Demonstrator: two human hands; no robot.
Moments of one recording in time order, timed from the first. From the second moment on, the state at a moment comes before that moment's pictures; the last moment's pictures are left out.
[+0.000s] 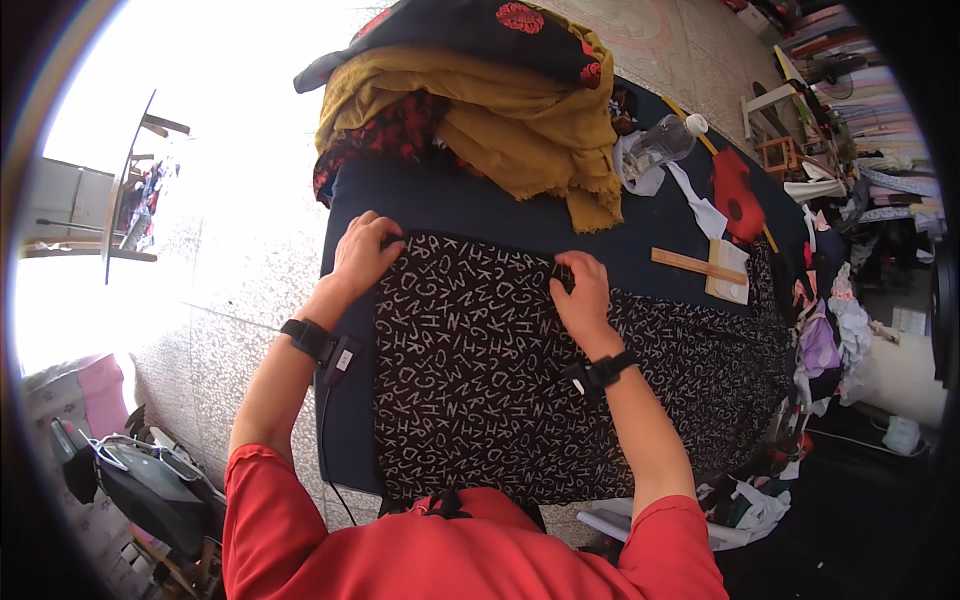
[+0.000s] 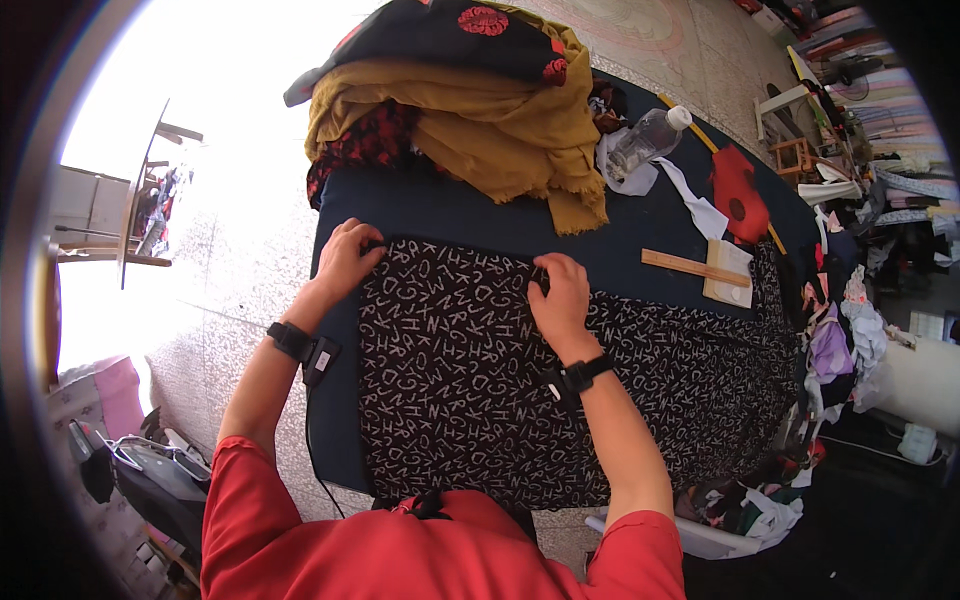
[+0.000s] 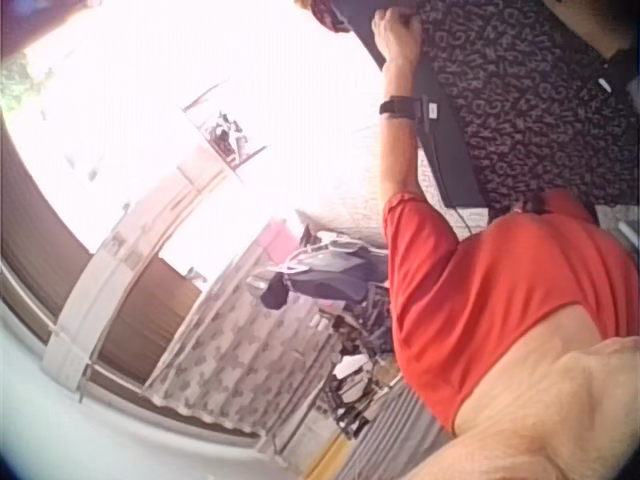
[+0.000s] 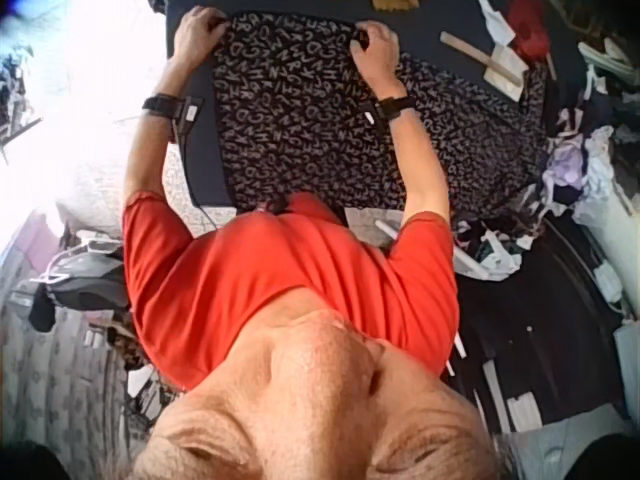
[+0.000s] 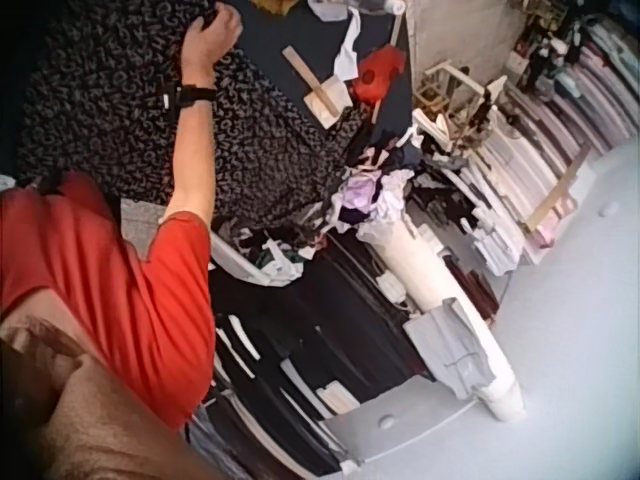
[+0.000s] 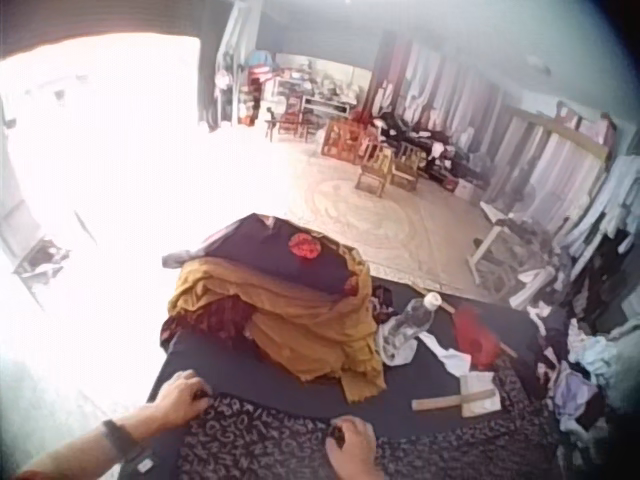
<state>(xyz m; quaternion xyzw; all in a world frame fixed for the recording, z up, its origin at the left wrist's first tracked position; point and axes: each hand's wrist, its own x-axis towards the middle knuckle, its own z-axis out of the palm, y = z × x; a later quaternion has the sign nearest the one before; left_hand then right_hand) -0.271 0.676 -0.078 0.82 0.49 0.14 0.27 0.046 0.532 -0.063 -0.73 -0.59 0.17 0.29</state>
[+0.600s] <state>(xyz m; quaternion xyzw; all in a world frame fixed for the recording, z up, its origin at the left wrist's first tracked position) -0.261 0.628 -0.088 0.59 0.50 0.32 0.55 -0.027 0.592 -0.056 -0.63 -0.66 0.36 0.18</state>
